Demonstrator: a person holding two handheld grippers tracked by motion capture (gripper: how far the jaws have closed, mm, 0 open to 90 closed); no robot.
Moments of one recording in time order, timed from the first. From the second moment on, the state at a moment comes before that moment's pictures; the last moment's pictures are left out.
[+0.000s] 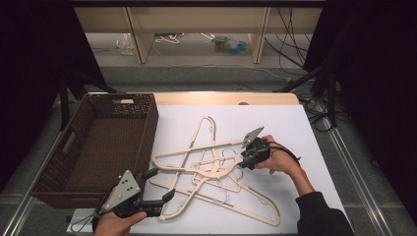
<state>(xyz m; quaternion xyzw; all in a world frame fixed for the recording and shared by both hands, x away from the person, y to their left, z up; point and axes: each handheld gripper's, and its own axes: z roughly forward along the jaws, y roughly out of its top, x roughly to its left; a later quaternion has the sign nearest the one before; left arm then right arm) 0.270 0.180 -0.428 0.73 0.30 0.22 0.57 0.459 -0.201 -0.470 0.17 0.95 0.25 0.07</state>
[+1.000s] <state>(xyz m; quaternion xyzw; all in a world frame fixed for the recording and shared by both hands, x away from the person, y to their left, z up) 0.269 0.180 -0.427 0.74 0.30 0.22 0.57 0.432 -0.202 -0.459 -0.01 0.99 0.16 0.05</state>
